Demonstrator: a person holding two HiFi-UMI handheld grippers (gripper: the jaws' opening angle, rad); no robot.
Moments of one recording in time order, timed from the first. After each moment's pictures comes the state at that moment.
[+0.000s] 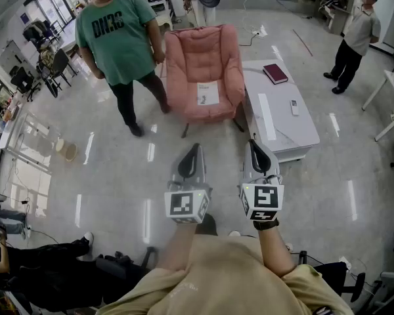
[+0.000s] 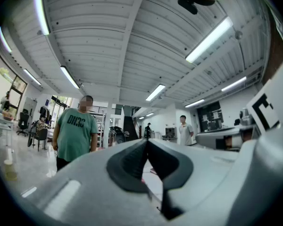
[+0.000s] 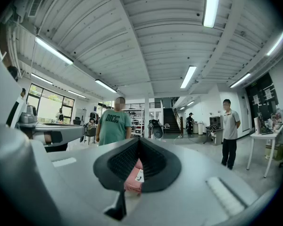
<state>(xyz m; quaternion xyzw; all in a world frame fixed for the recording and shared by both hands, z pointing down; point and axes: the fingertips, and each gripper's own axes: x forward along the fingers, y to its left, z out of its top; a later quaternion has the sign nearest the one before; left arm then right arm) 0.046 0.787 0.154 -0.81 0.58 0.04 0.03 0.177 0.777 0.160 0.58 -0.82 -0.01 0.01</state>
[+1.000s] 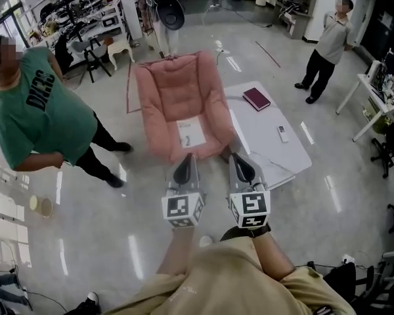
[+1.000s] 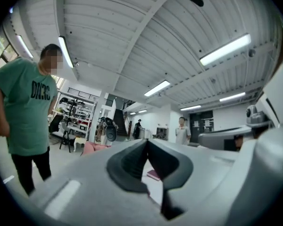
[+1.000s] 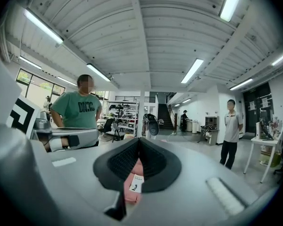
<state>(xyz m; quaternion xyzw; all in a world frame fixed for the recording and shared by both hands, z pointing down) -0.106 0.465 0.171 -0.85 0.52 0.06 -0.03 0.004 0.491 0.164 0.61 -0.79 0.00 0.05</state>
